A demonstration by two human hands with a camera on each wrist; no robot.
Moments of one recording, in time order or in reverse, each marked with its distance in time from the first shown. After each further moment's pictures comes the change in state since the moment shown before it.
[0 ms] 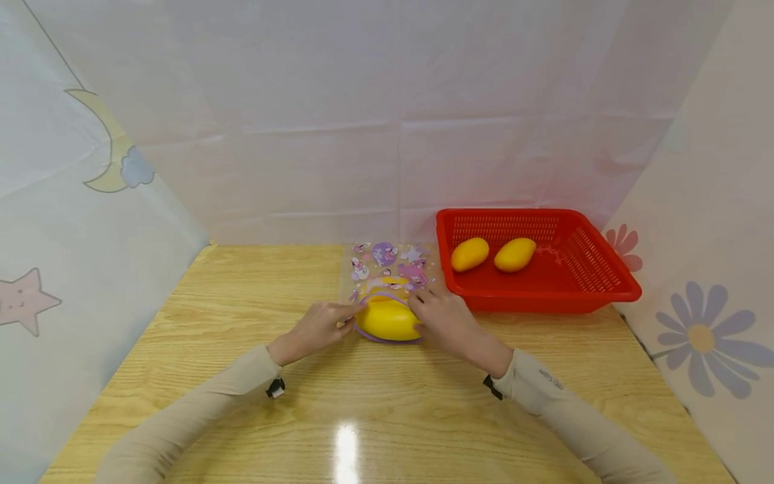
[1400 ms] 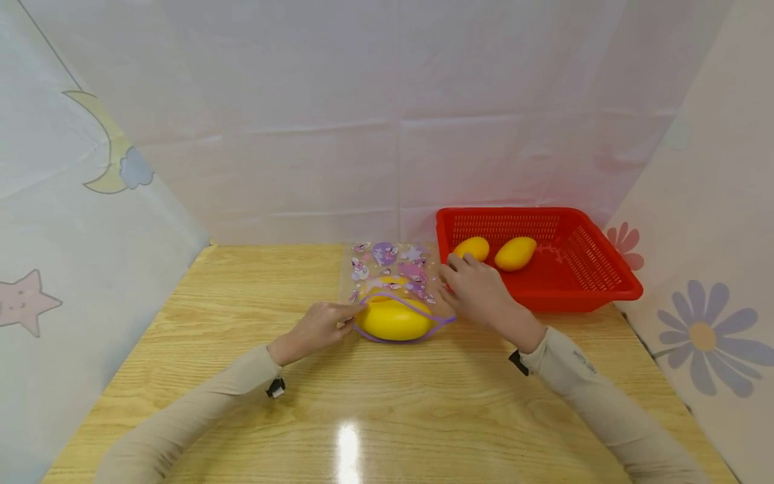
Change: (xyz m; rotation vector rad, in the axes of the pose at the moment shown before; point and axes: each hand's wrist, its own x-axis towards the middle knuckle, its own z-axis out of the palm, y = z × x) left_hand 0.001 0.000 0.000 0.005 -0.014 -0.004; right_hand -0.005 0.051 -0.029 0.009 0.073 0.104
